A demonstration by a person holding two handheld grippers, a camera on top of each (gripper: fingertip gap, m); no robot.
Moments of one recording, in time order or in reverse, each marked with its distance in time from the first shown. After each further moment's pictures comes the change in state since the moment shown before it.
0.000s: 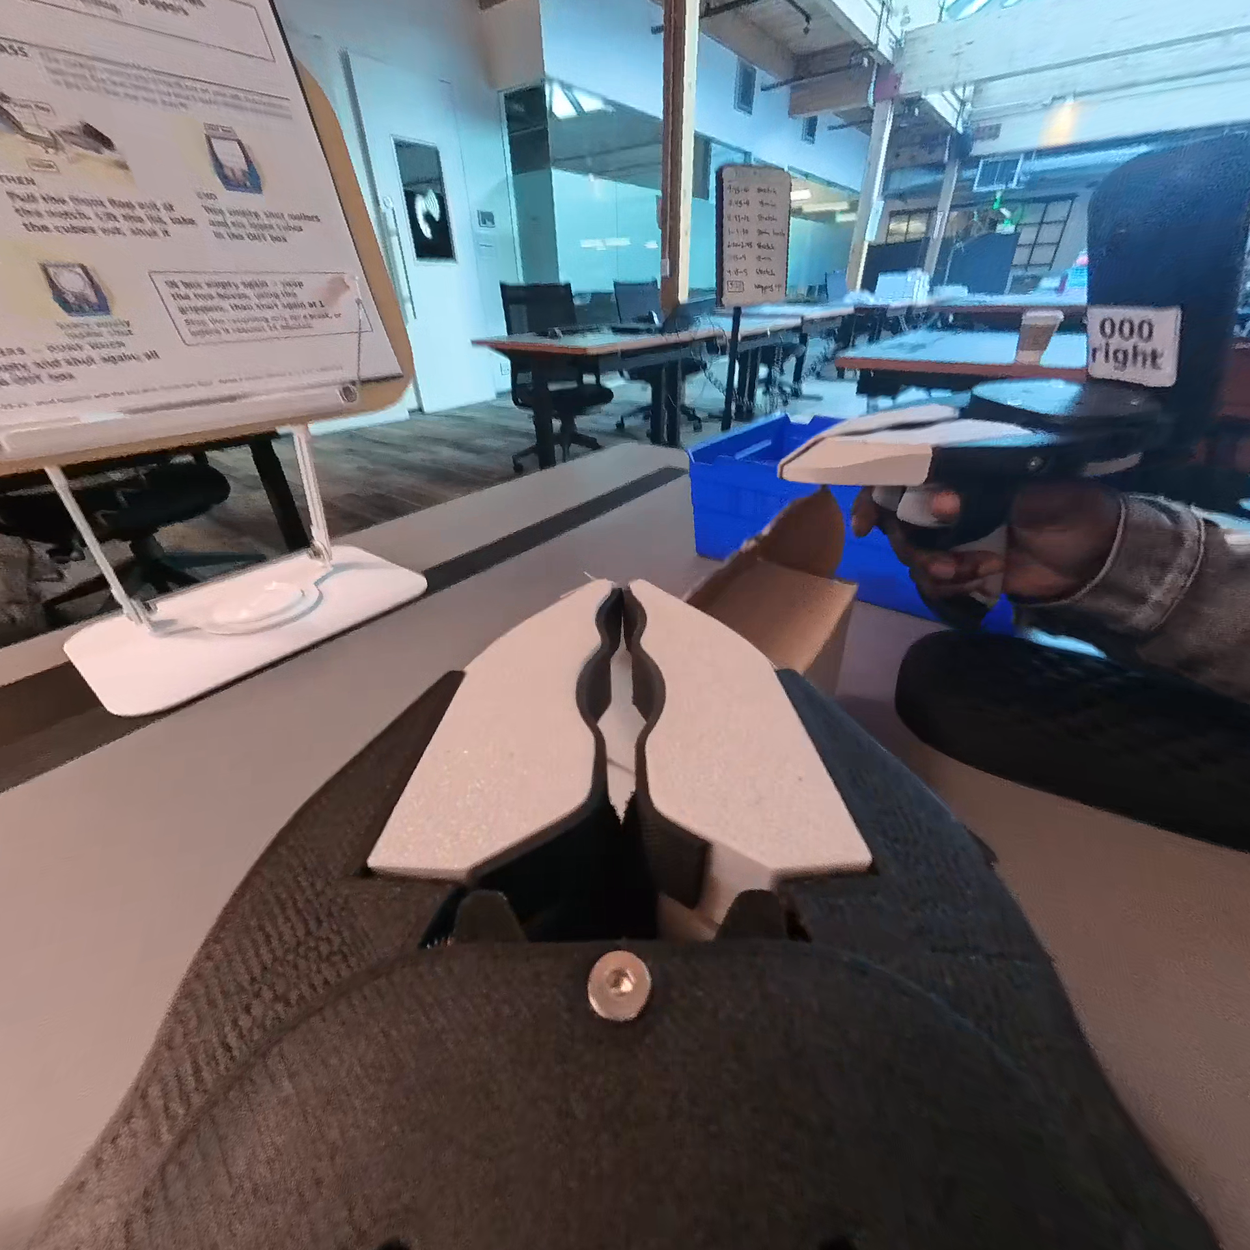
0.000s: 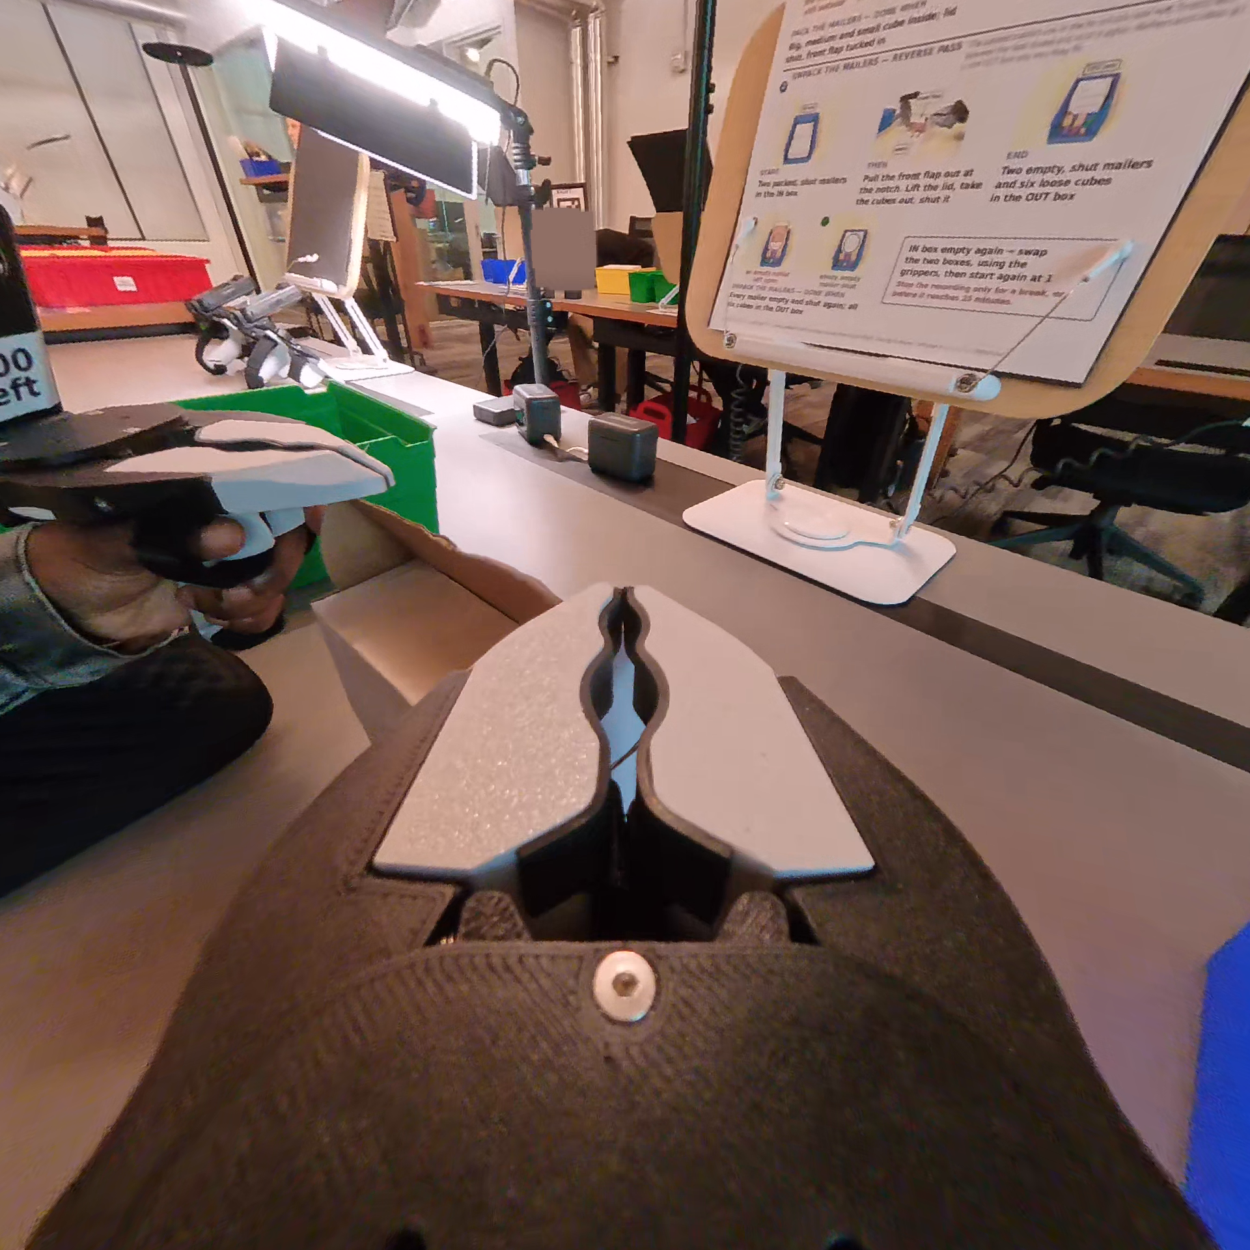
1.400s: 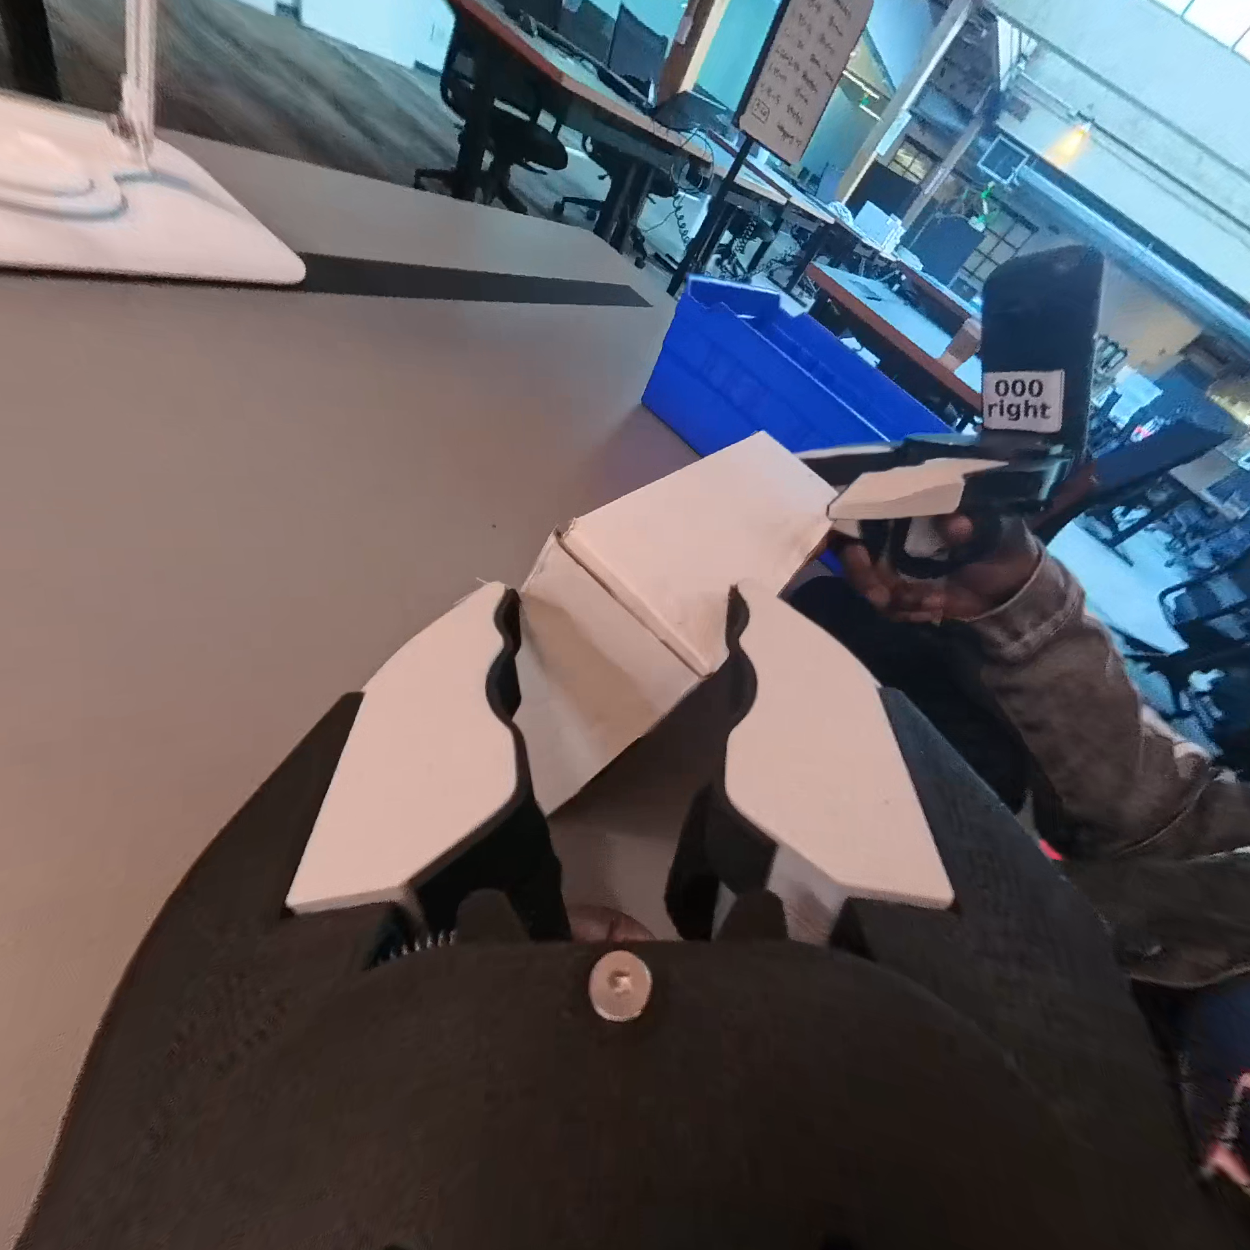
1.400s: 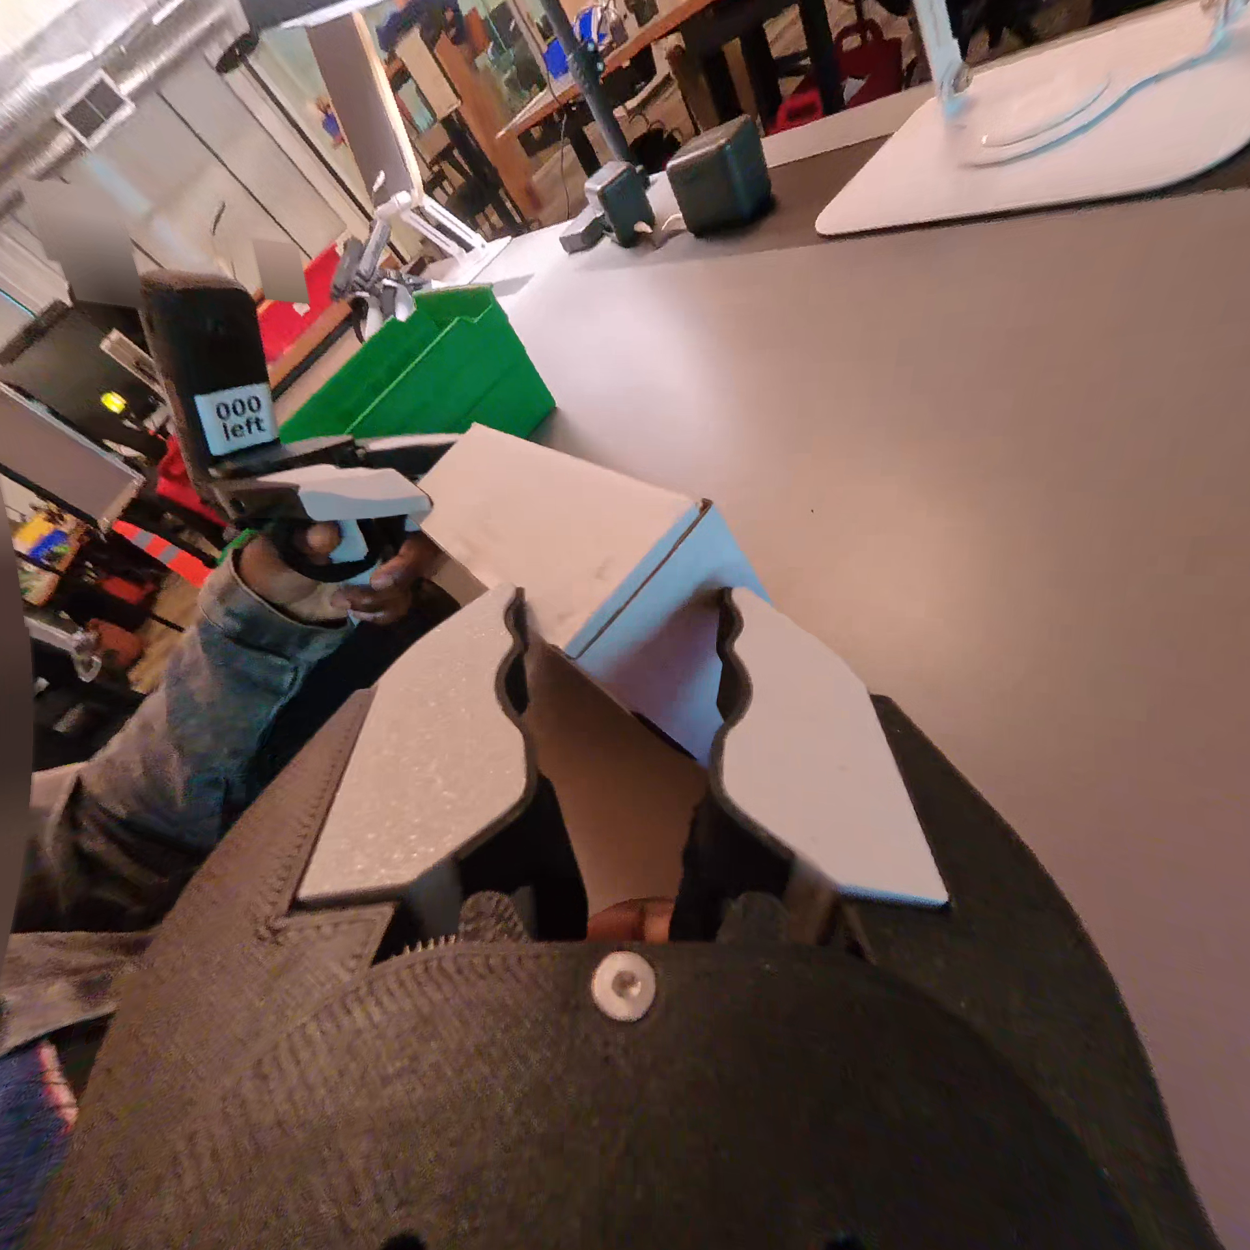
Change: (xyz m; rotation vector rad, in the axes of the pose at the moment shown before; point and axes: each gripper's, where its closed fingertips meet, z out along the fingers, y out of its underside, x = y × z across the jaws) left arm 0.003 0.056 -0.004 -0.267 0.068 -0.479; right arm -0.015 0.061 -0.008 -0.291 -0.199 0.520
